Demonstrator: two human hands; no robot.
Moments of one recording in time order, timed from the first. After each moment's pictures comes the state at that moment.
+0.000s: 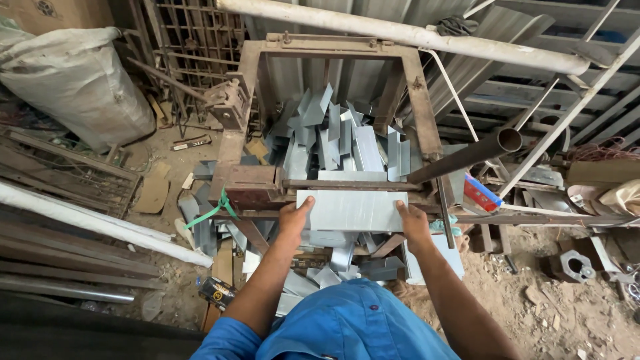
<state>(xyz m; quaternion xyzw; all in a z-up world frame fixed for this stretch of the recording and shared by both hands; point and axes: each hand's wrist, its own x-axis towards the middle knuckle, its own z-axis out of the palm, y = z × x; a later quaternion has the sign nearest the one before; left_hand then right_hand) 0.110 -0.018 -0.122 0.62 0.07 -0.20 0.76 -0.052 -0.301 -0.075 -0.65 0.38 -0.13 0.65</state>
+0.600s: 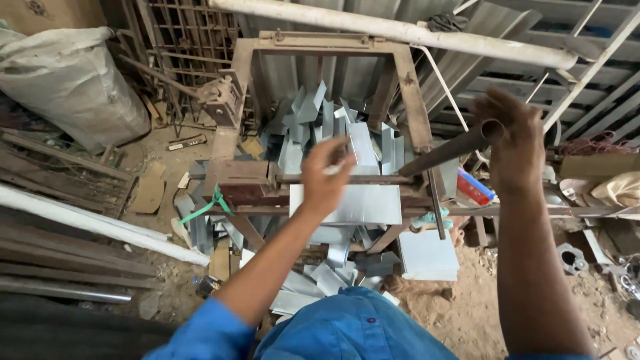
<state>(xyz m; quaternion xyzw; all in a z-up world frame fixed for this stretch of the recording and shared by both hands) 0.051 -0.065 0.129 0.62 -0.30 0.06 0.72 -0.076 -0.342 0.226 -0.72 0.00 -0.37 0.59</state>
